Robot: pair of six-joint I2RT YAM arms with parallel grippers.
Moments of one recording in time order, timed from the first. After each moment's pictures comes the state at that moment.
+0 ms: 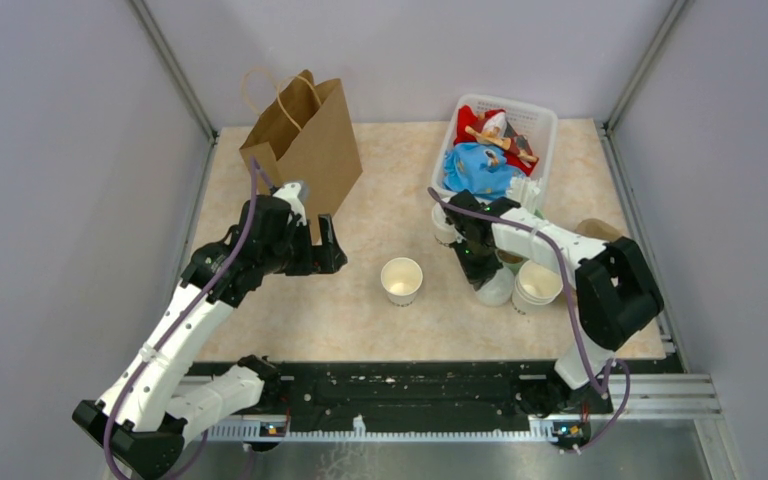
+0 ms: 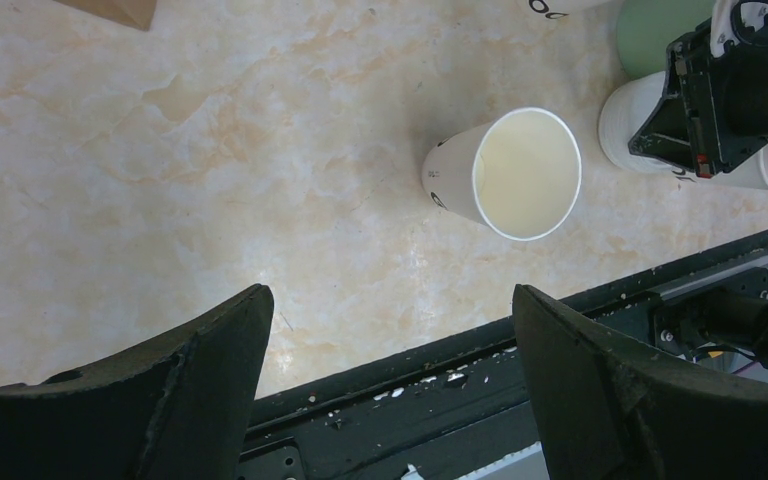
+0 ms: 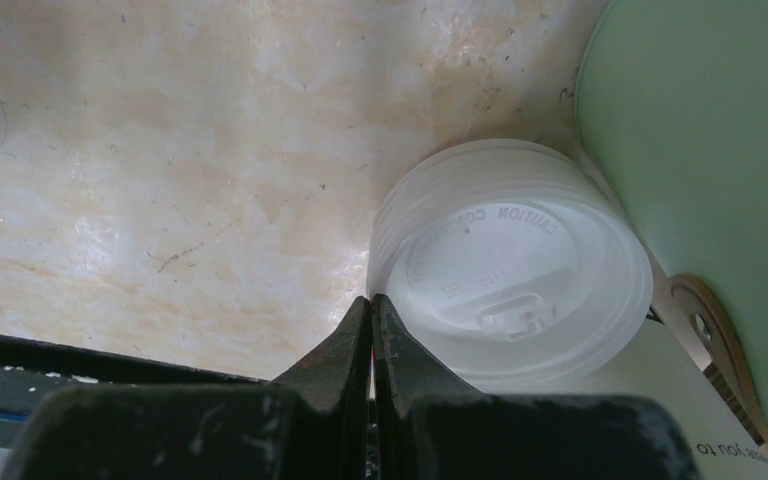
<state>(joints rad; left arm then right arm) -0.50 0.95 1.13 -0.92 0.04 -0.48 0.60 1.66 1.16 -0.93 0.06 0.24</state>
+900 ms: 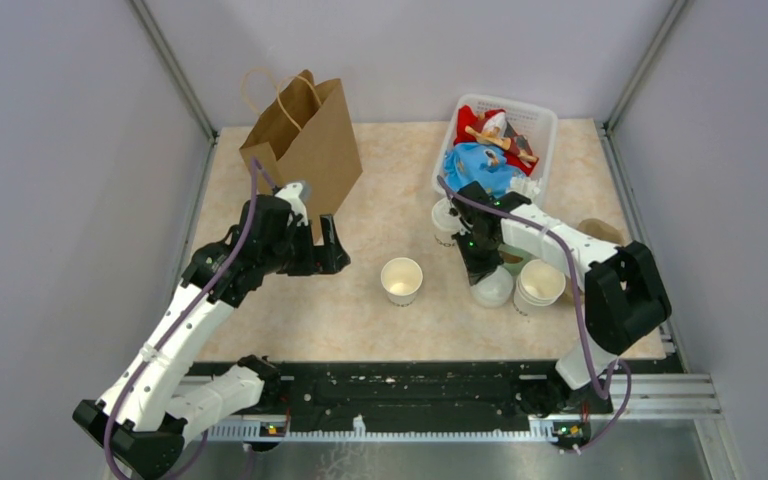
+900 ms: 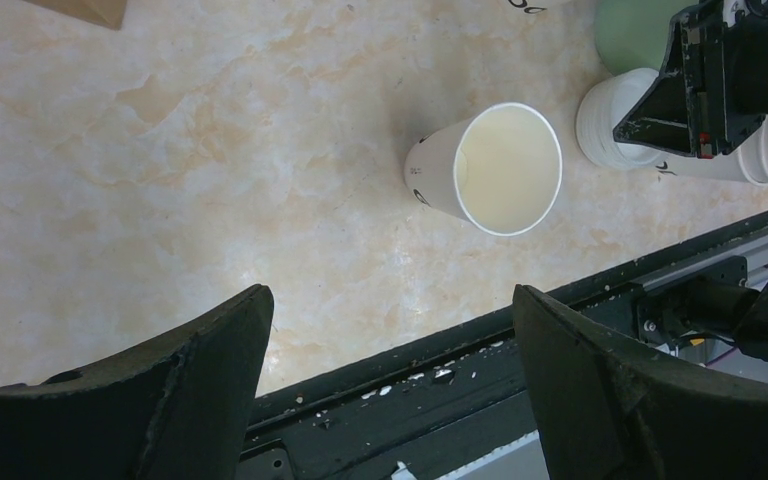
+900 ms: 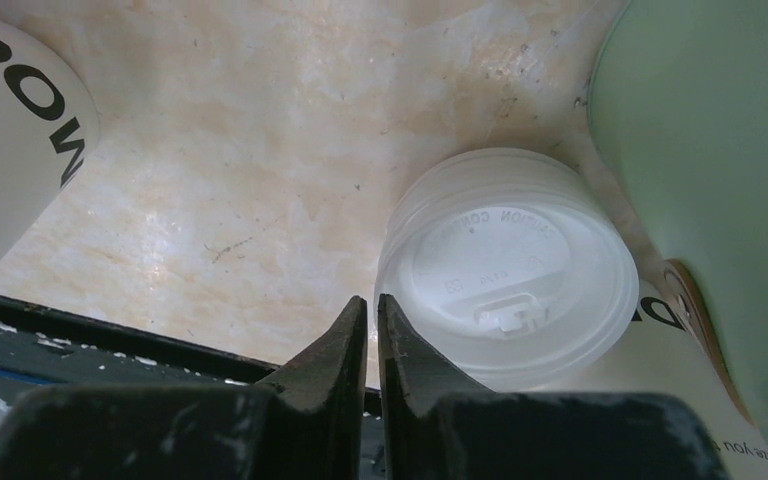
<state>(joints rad) -0.50 0.95 1.12 -0.90 0.07 -0.49 0.57 1.62 1.18 -0.94 -0.02 0.26</state>
